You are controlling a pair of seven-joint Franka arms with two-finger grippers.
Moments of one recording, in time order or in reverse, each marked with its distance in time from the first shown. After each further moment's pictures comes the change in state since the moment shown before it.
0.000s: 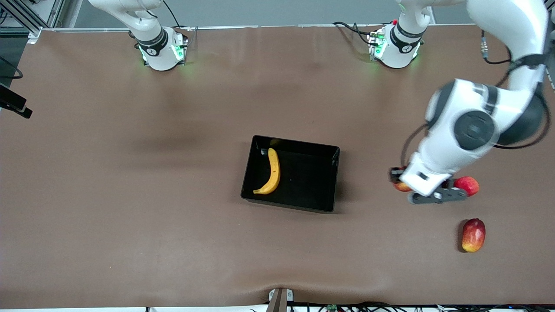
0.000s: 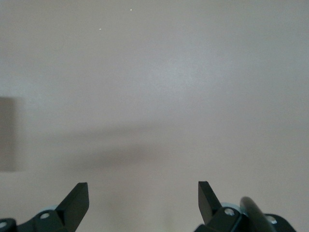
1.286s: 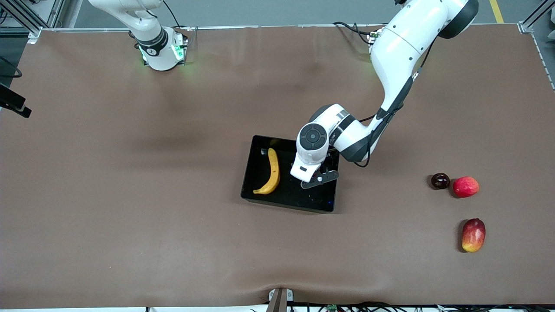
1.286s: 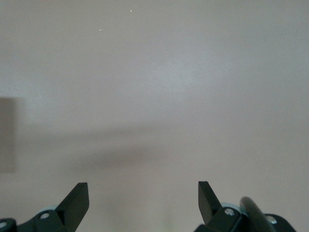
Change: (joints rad) left arm -0.460 0.335 -0.013 0.017 0.057 0.263 -0.785; right arm 0.000 -0.005 -0.001 -0.002 0.000 0.001 0.000
